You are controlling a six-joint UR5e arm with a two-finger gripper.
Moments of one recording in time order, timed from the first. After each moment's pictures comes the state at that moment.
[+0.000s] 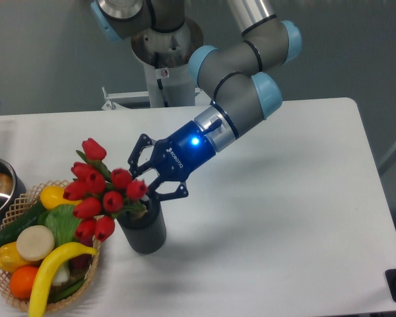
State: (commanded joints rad) arm 2.56 -1.86 -1.84 -0.85 0.21 1.05
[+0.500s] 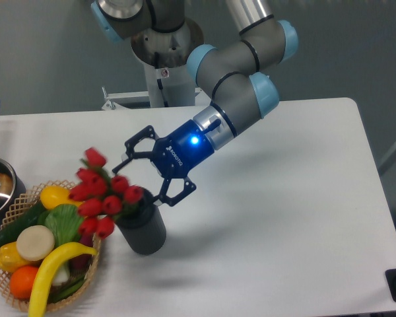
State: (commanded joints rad) arm 2.61 -1.80 -1.91 -0.85 0.21 1.05
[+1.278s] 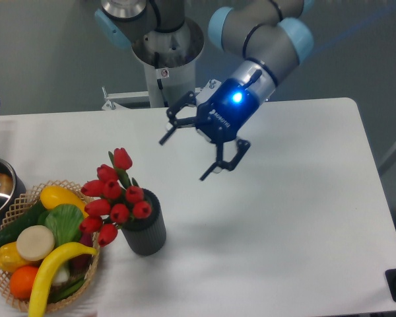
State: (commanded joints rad) arm 2.77 -1.64 -1.88 -0.85 0.61 1.04
